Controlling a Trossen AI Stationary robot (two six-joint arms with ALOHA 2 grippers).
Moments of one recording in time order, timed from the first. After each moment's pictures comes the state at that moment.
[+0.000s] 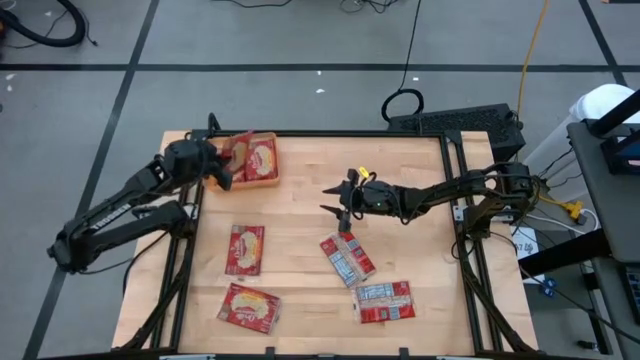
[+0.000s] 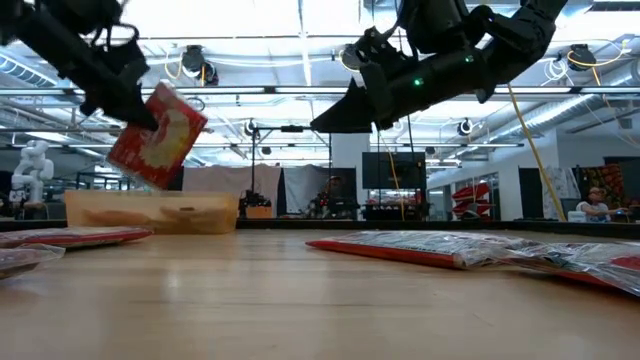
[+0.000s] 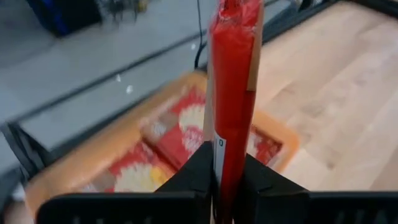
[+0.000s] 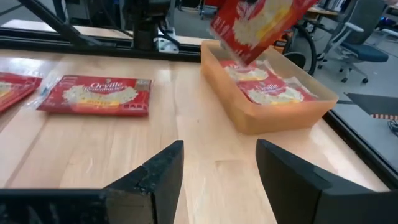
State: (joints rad) left arm 0.73 0.54 0.52 -0.54 -0.09 -0.09; right arm -0.05 1.63 0.72 0.63 0.16 -0.10
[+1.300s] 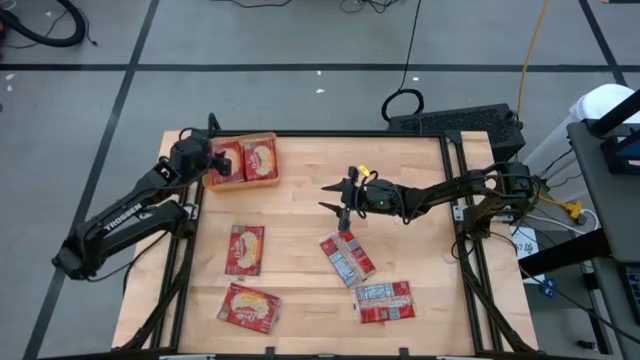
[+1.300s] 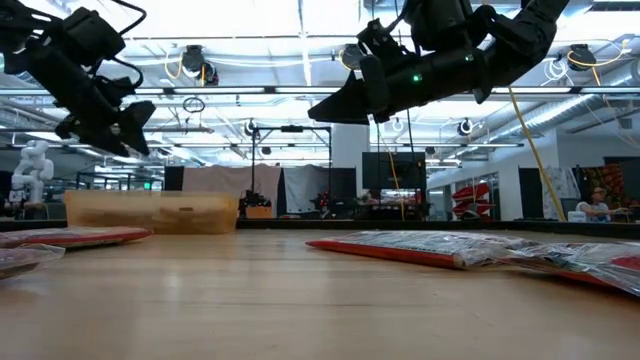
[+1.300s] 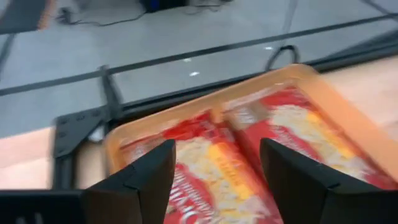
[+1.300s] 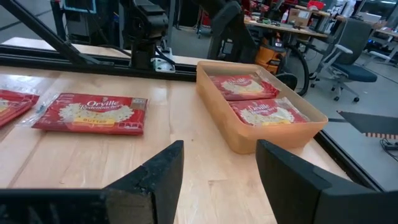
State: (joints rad) left arm 0.89 0.56 0.39 -0.39 -0.26 -0.20; right arm -0.06 1.63 0.70 0.72 0.16 -0.14
